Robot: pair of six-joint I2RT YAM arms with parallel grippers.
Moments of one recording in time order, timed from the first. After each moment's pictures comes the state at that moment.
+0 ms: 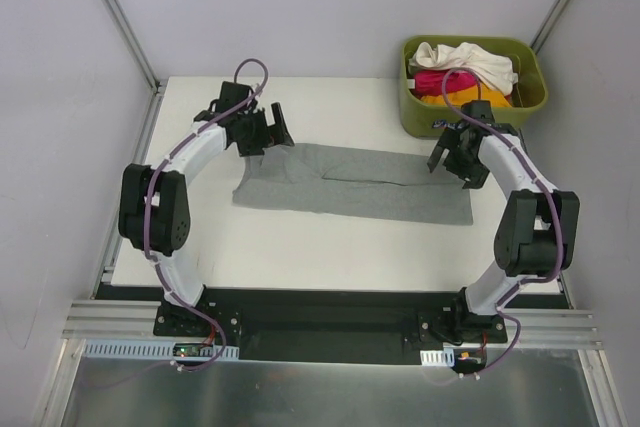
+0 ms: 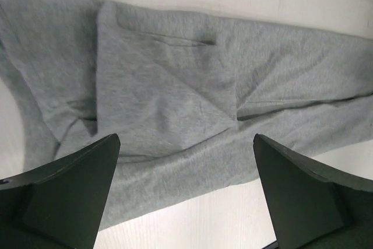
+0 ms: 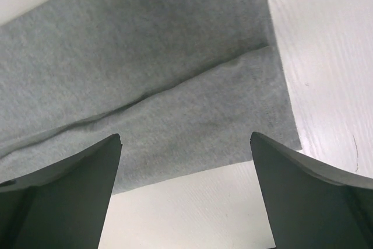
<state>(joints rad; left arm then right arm) -0.22 1.81 1.41 -0.47 0.32 -0.46 0.00 1.66 1.28 -0.79 0.09 0.47</state>
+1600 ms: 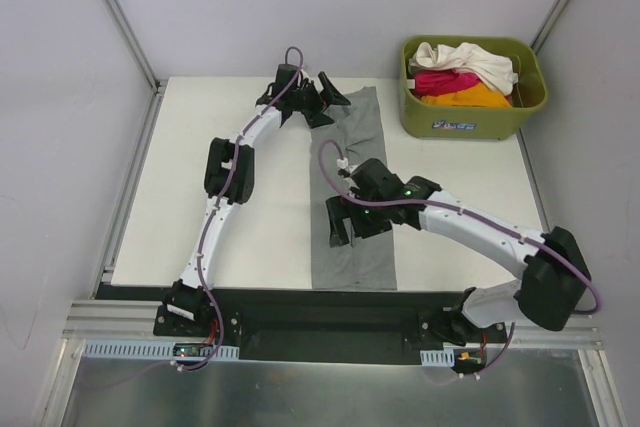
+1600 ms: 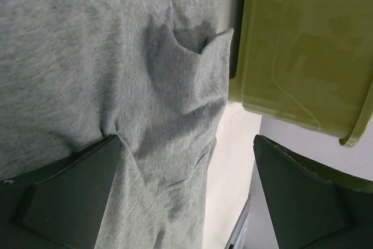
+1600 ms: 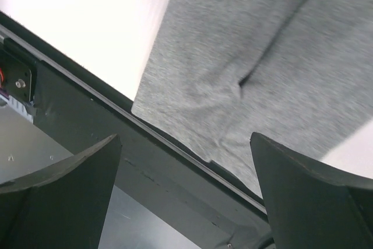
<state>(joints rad) -0.31 2.76 2.44 -0.23 0.67 -0.99 0.87 1.42 1.05 -0.69 -0.19 0.47</state>
